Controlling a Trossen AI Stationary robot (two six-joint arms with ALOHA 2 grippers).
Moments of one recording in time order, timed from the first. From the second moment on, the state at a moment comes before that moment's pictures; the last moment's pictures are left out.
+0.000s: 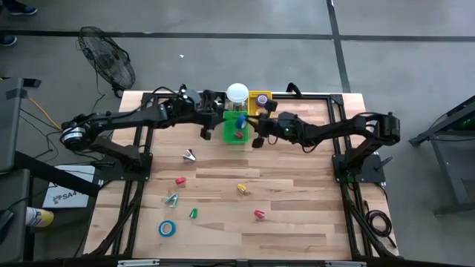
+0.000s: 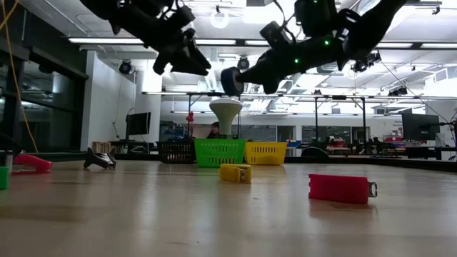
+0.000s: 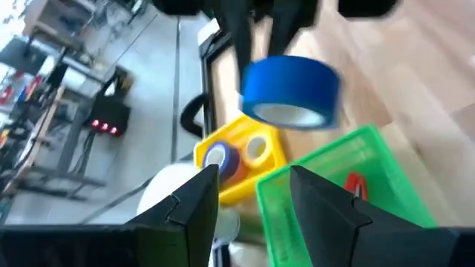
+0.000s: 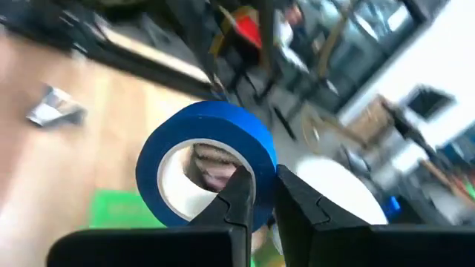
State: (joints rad) left arm 0.39 1.28 0.92 -0.05 0.03 0.88; right arm -0.23 1.58 0.74 0.71 0.24 -0.52
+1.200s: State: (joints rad) left arm 0.39 1.23 0.92 -0.35 -0.14 0.89; right arm -0.74 1.75 1.25 -0.41 -0.10 -0.16
